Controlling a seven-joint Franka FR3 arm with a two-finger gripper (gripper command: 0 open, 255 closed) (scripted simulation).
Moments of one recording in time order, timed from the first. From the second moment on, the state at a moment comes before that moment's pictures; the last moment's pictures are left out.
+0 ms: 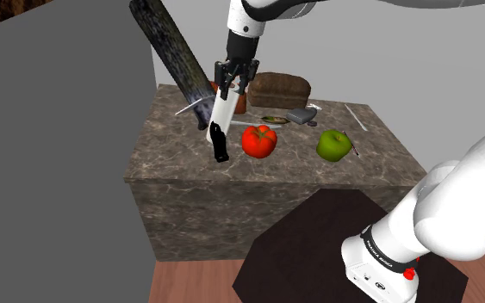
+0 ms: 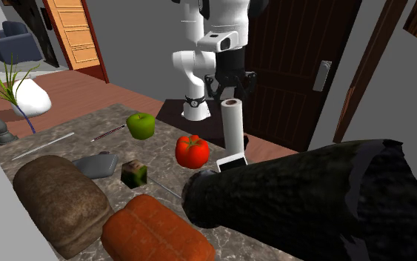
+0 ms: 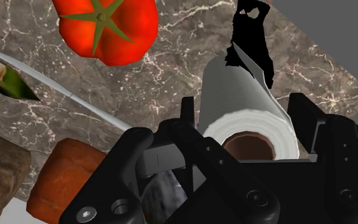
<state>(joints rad) 0.15 0.03 0.12 -1.89 0.08 1.92 0.17</state>
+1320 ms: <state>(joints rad) 0.15 0.03 0.12 -1.62 0.07 1.65 0.18</state>
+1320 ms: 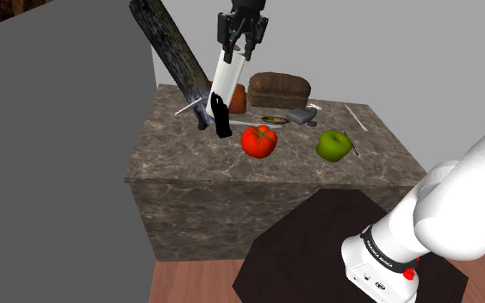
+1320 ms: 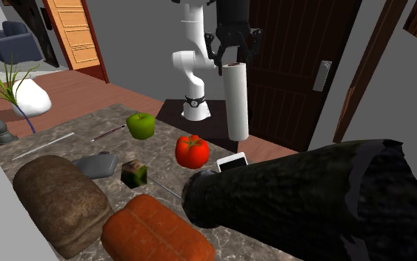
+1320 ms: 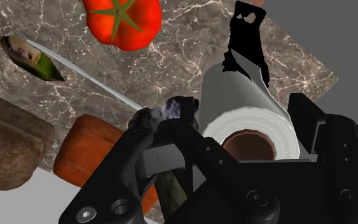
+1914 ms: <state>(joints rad) 0.15 0.06 0.12 -1.45 0.07 1.52 0.20</state>
